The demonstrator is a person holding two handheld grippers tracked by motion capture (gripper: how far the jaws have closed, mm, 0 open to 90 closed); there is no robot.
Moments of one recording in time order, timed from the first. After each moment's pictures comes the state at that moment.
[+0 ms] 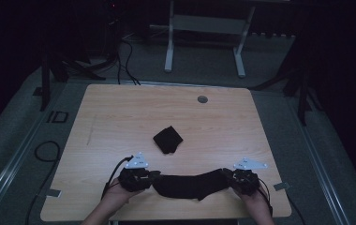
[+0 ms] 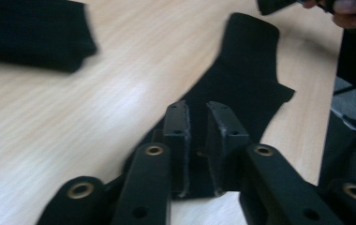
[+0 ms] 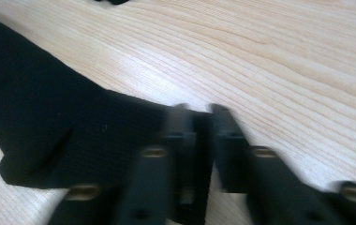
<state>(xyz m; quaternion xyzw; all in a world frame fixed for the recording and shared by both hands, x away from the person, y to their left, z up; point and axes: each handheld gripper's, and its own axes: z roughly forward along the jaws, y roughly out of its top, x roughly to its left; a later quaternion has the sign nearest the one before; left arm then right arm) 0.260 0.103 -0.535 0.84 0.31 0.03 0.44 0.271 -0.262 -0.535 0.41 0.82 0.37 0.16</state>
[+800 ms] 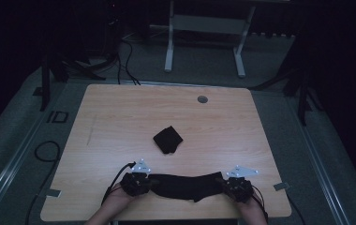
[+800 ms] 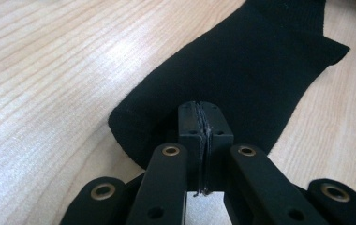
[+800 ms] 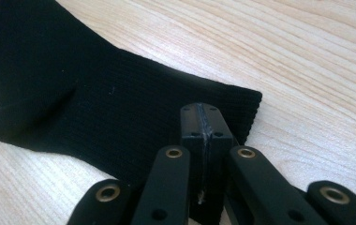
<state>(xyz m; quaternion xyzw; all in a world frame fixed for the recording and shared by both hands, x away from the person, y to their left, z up) 0.264 0.112 -0.568 0.86 0.34 0.01 0.39 0.259 -0.252 -0.560 0.40 0.84 0.35 0.13</state>
